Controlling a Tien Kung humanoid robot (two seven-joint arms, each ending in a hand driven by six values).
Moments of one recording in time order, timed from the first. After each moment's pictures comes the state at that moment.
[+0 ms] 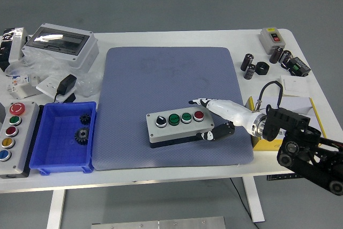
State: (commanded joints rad) left arm -0.04 0.12 -1.40 -0.18 1.55 -0.01 0.27; right arm 0.54 -0.57 0.53 1.47 -1.60 0.03 -0.09
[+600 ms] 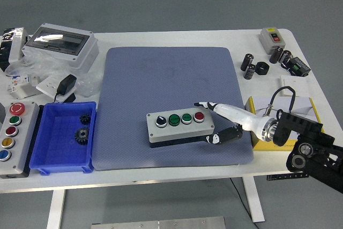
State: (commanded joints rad) left arm -0.05 0.12 -1.40 -0.18 1.56 0.01 0.25; right arm 0.49 -0.63 0.56 1.52 -1.46 0.03 -0.05
